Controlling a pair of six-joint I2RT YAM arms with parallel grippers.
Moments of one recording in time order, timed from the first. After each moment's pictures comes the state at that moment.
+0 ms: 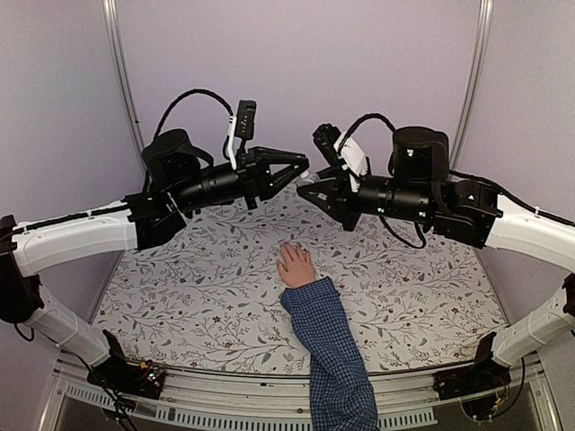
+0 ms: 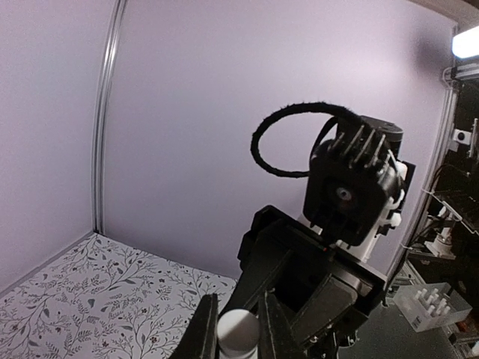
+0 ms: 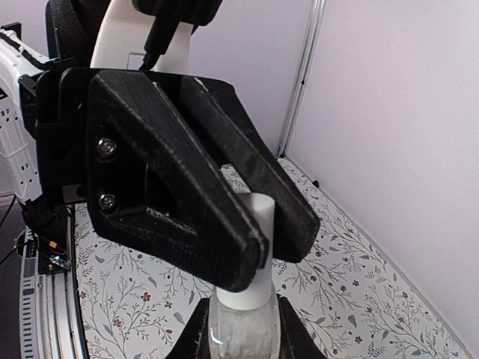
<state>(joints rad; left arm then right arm) -0.89 1.42 1.15 0.47 0.44 -0.30 1.05 1.35 1.30 -0.14 -0.01 -0.17</state>
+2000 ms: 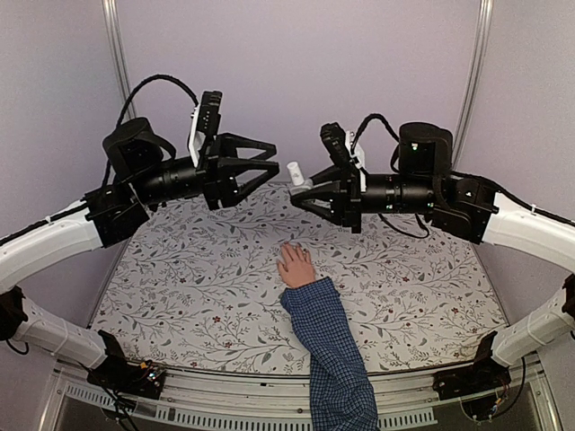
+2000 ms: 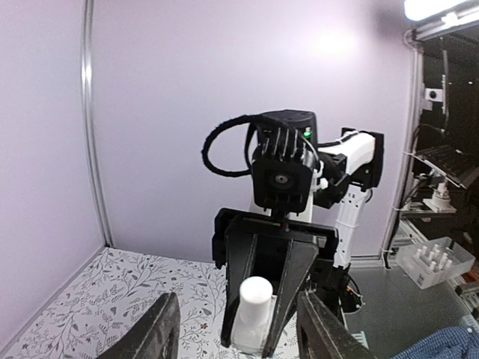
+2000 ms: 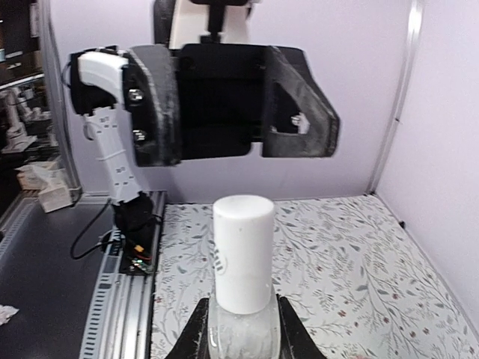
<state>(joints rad) -0.83 1.23 1.15 0.27 0.62 -0.11 0.97 1.35 1.28 -0.05 -0.50 -0.13</state>
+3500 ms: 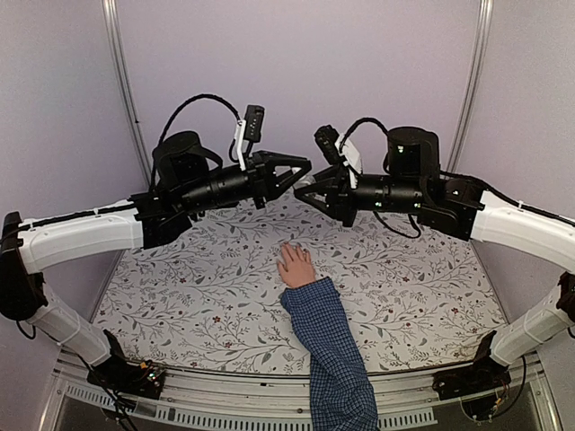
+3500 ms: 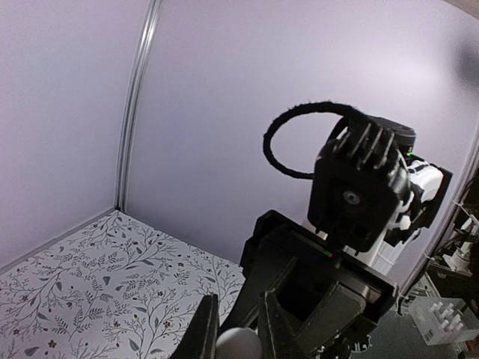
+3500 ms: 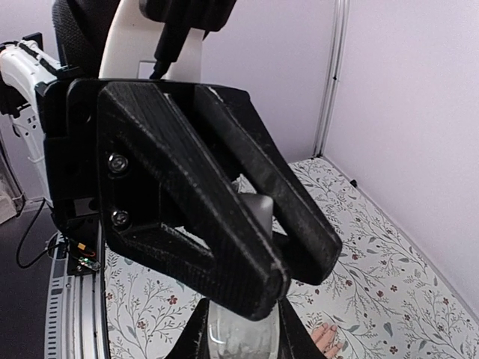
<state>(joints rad) -0.89 1.46 1.16 0.43 0.36 -0.32 0.94 1.41 1.28 -0.06 -0.26 -0.10</state>
